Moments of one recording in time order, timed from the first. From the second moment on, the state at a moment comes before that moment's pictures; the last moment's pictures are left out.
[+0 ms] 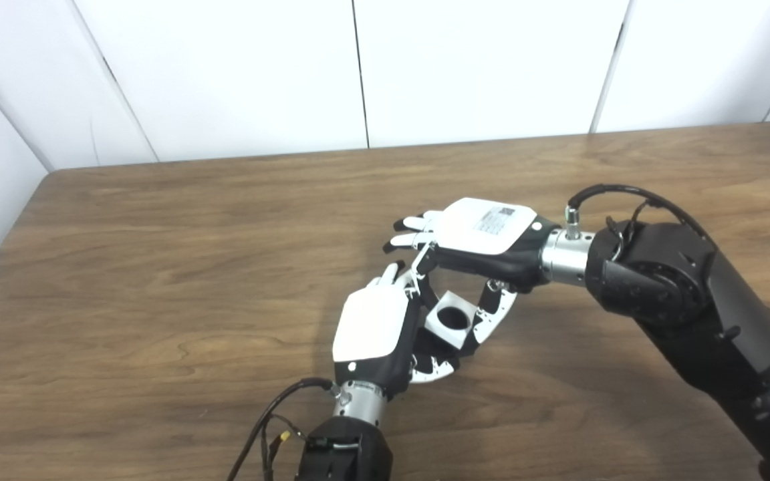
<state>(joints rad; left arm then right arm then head) 0.02 -0.07 -0.53 -0.28 1.19 0.37 -0.13 -0.56 -0.45 0.44 -0.36 -0.65 -0.04 0.86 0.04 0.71</state>
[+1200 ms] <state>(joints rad) 0.01 -0.08 -0.53 -0.28 1.19 0.39 -0.15 -0.56 -0.45 0.44 -0.36 -0.68 -0.07 0.85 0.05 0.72</state>
